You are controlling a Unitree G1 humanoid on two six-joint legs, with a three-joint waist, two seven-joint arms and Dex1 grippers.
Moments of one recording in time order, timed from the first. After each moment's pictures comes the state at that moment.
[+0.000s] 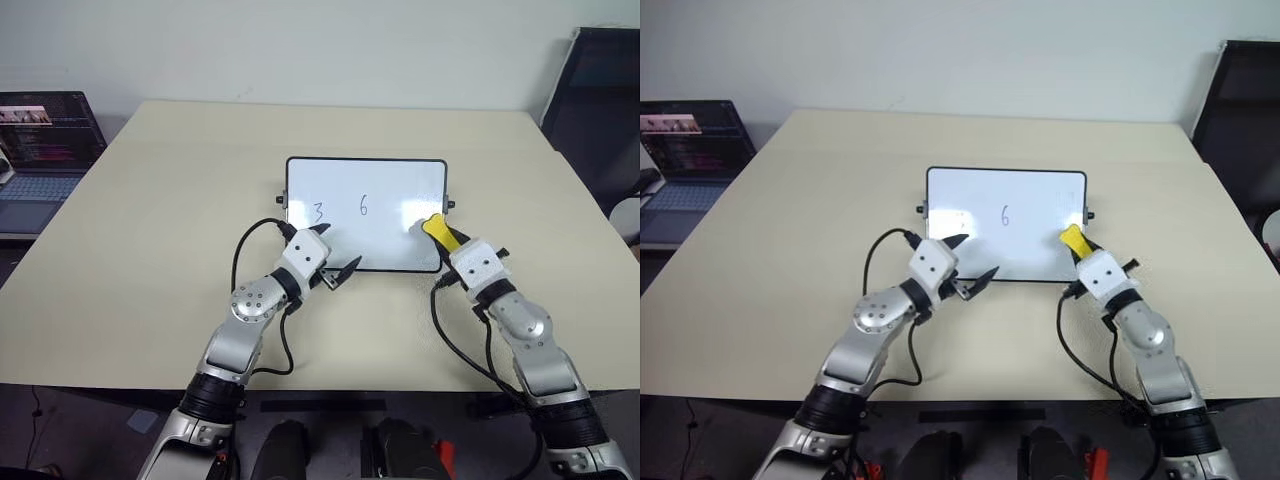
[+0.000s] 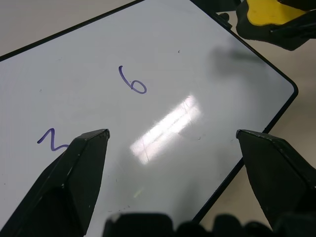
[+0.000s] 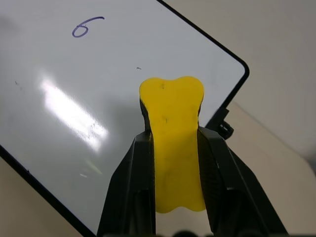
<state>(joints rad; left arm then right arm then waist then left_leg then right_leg) -0.37 0.27 -0.19 0.00 0.01 0.10 -0.52 -0.18 -0.44 0.05 -0.04 -0.20 -0.10 0.25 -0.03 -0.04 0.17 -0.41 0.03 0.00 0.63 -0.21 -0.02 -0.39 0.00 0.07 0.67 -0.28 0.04</state>
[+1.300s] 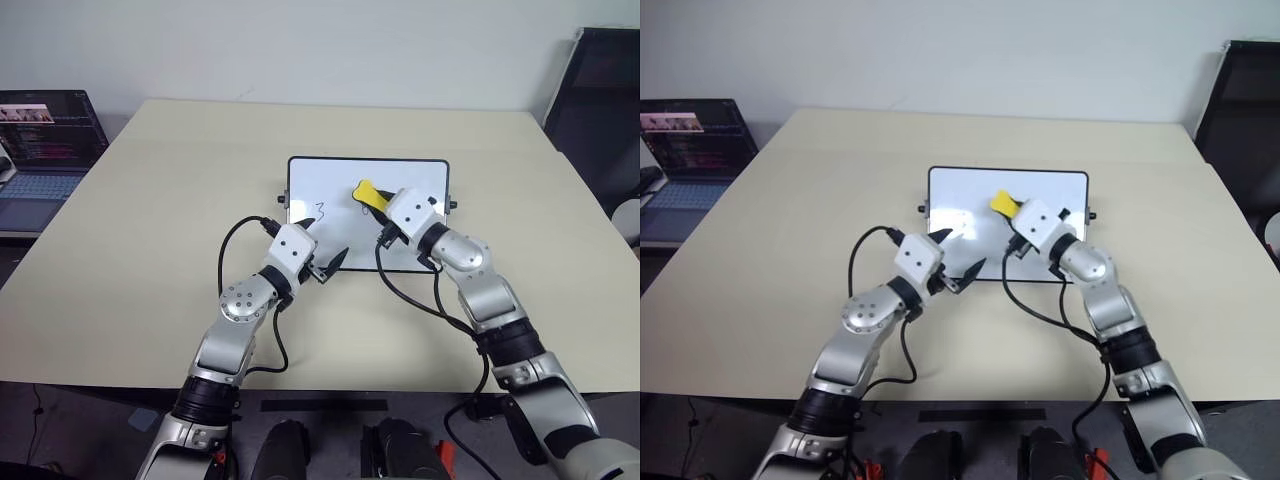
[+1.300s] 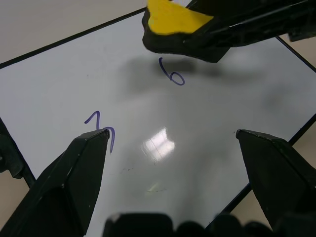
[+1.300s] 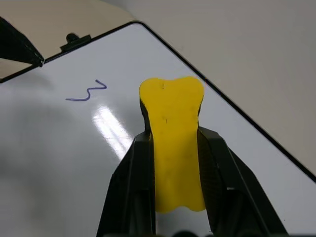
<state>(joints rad) -0.33 0.27 -0.14 -0.04 0.00 0.14 -0.46 -0.69 -0.30 0.21 0.25 -0.18 0.06 0.48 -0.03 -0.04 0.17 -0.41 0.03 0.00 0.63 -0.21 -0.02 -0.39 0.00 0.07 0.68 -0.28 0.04</state>
